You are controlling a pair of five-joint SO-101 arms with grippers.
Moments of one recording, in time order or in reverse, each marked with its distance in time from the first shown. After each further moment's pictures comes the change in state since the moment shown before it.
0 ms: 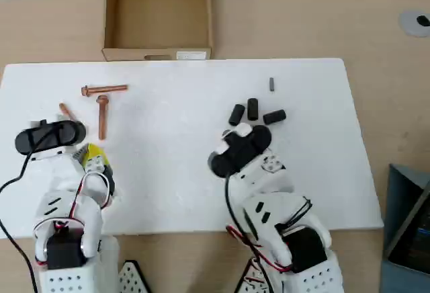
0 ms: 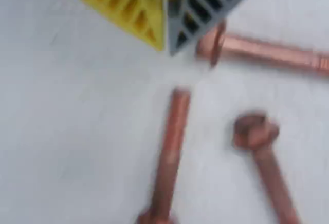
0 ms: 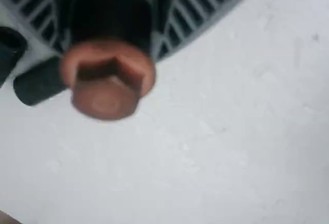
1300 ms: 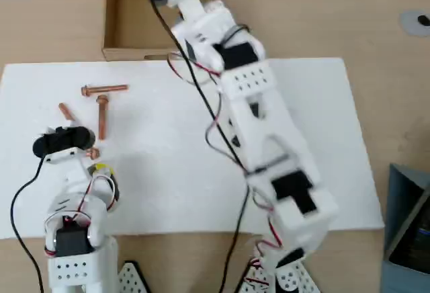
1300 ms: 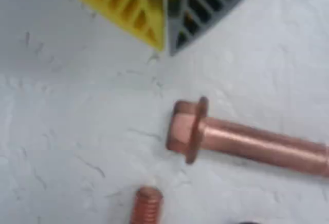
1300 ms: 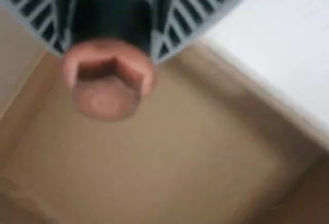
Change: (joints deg) left arm -0.7 0.1 10.2 0.0 0.0; right arm 1.1 122.3 -103.6 -16.5 6.2
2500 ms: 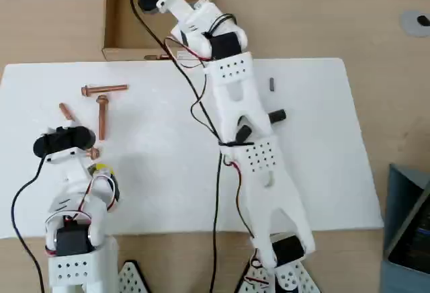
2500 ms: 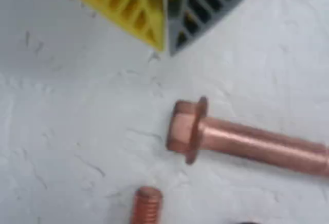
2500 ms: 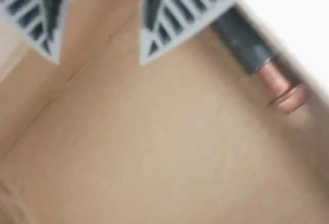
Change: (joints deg) left arm 0.0 0.0 0.0 0.0 0.0; right arm 1.1 49.1 -72.7 30.6 12.9
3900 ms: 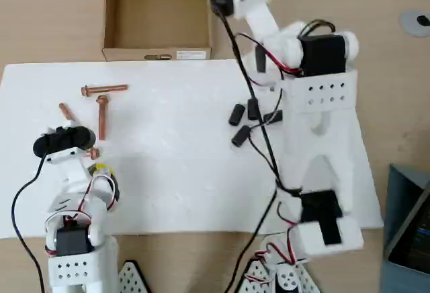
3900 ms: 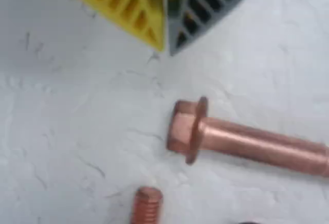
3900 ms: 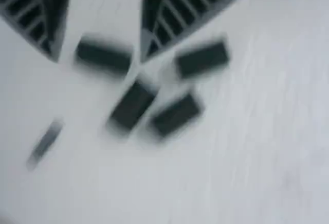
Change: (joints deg) left arm 0.0 0.0 0.0 0.0 0.0; right arm 11.6 -67.5 62.2 32.3 -9.2
